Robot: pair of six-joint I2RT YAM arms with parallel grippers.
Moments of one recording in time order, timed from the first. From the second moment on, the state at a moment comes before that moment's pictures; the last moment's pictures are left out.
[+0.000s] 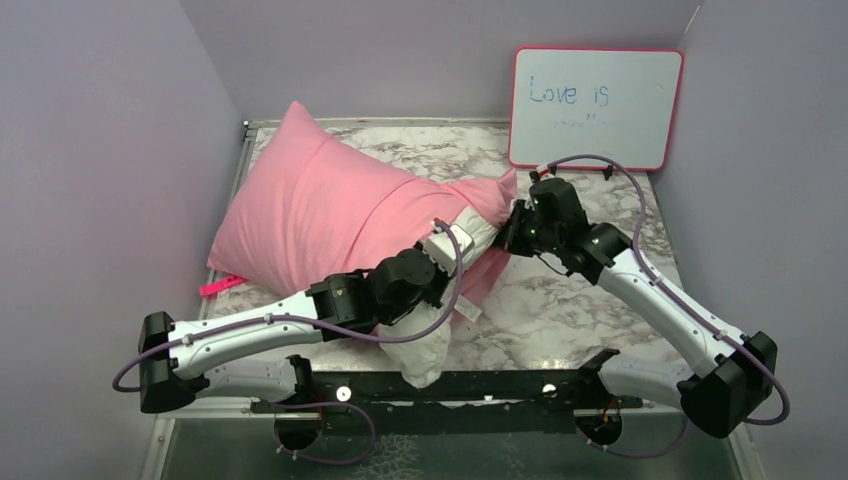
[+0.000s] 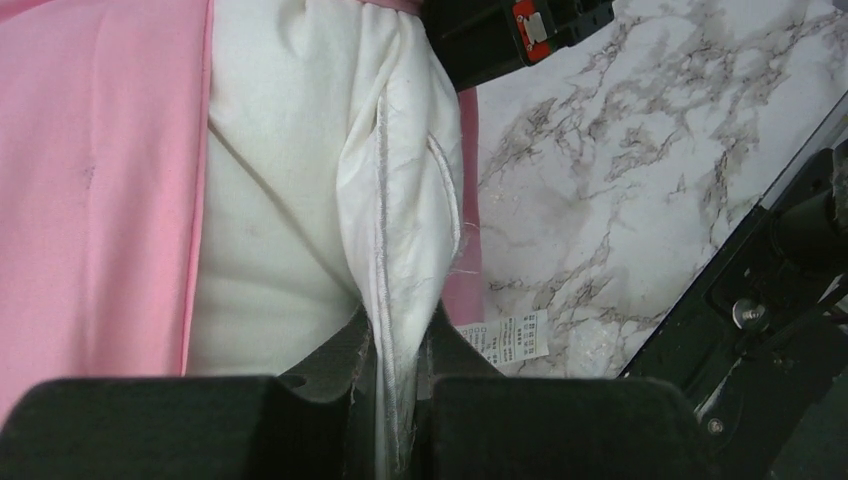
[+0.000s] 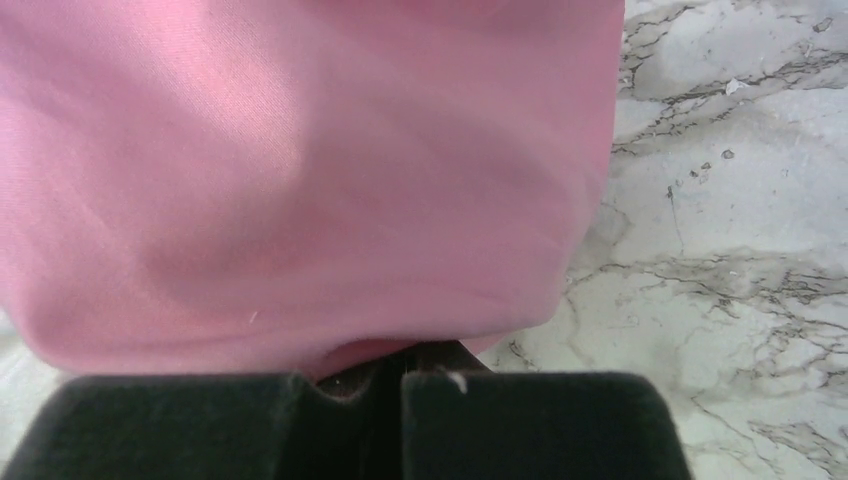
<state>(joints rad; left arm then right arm) -1.25 1.09 0.98 -0.30 -0.39 -0.17 0.57 1.15 1.01 -0.56 0.02 0.66</state>
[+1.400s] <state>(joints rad) -1.24 1.31 1.15 -0.31 -0.12 0.01 0.09 1.36 1.06 -0.67 -0.49 0.52</state>
